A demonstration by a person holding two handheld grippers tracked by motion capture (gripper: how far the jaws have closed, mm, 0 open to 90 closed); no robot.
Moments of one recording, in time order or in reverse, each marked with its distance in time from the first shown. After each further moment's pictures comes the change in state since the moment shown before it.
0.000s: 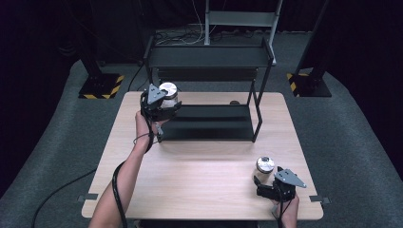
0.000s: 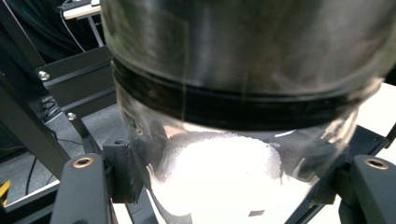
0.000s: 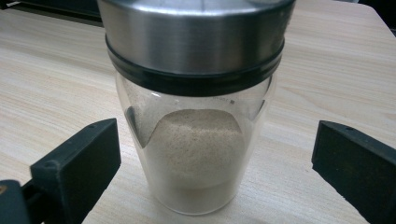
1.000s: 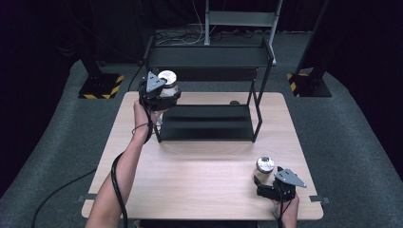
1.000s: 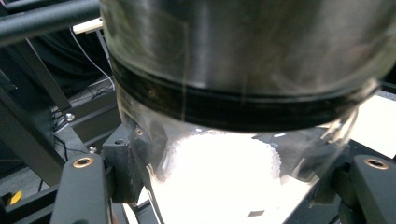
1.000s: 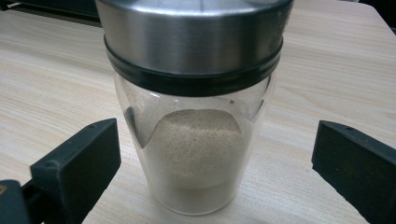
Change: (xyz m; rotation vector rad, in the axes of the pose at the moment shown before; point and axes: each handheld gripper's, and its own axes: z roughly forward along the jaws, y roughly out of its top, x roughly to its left) left arm 0.005 0.033 -0.003 -0.021 0.016 0.020; right arm -0.001 0.000 0.000 0.000 0.003 0.004
